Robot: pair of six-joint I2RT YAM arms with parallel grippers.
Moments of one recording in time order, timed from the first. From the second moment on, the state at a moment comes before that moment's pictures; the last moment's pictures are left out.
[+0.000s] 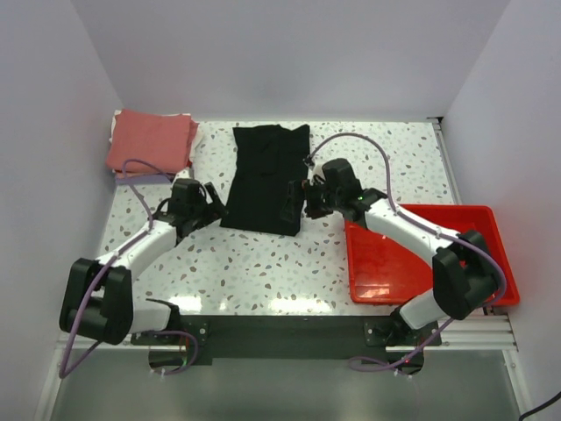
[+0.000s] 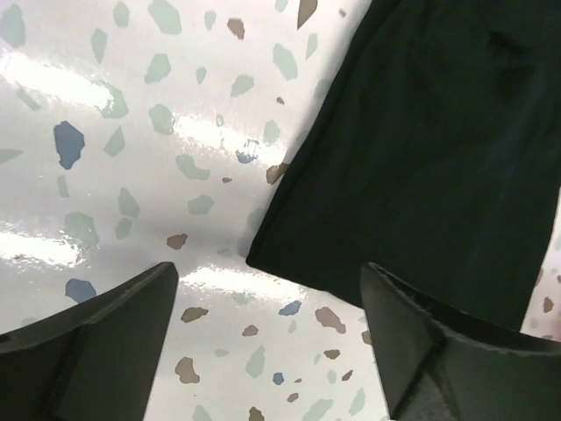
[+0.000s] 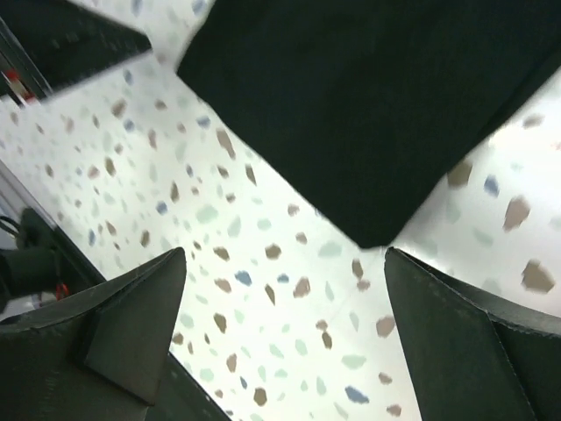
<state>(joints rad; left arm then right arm) -0.23 1.28 0.67 -0.17 -0.08 -0.67 0.56 1.49 1.05 -0.20 -0.31 0.42</state>
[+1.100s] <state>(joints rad) -0.22 1.42 0.52 0.05 0.08 -0.69 0.70 1.52 0.91 -0.29 -0.10 0.41</state>
